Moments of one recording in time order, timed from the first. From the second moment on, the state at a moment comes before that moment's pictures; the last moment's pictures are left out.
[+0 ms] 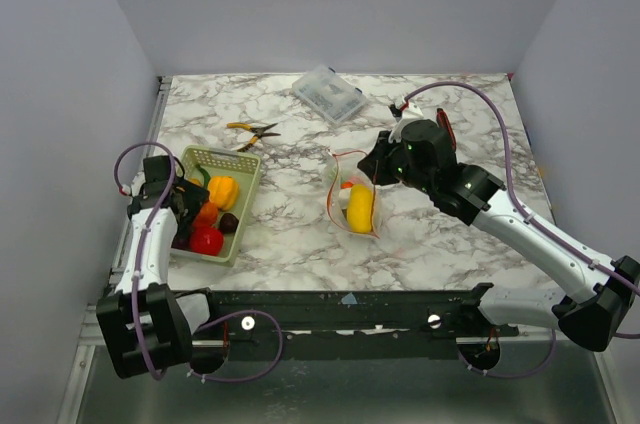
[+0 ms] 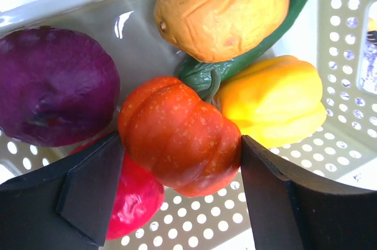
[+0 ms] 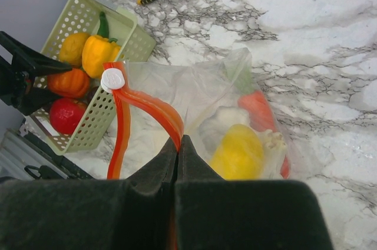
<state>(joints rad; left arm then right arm) 0.24 1.13 0.73 -0.66 -0.07 -0.92 0.77 1.19 1.16 -0.42 0.12 0.50</state>
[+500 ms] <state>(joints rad) 0.18 0.82 0.78 -0.70 -0.06 -0.84 0.77 1.20 1.16 -0.41 0.09 0.50</state>
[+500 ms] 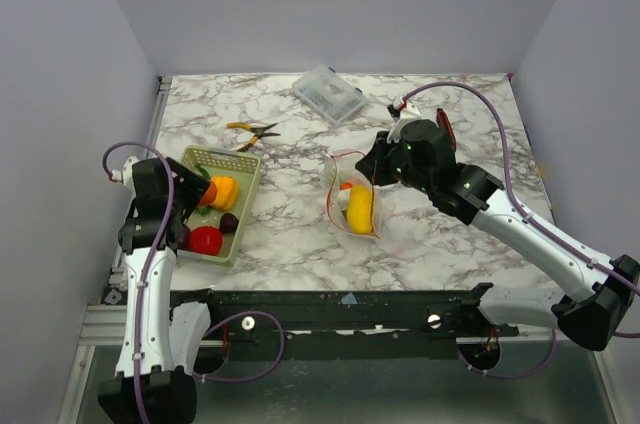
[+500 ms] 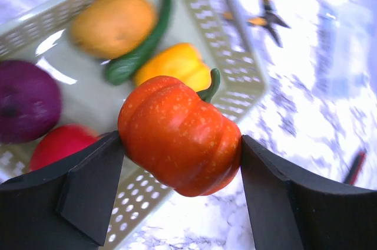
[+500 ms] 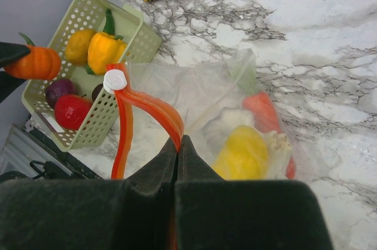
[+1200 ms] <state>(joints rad) -0.60 0.79 0.79 0.01 0.59 -0.49 0.77 1.20 1.15 -0.39 0.05 0.51</state>
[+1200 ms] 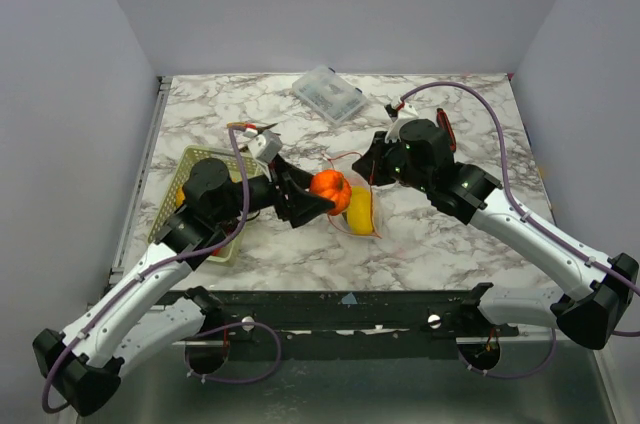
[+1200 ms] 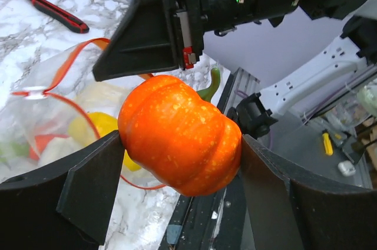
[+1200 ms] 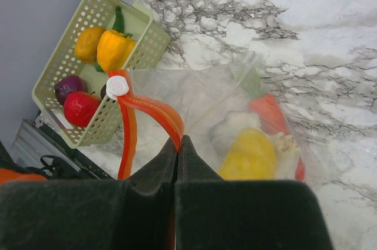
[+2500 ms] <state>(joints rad) -0.81 0.96 0.88 -0.21 -0.07 -0.37 0.76 1.22 1.15 -0.39 0.02 0.52</state>
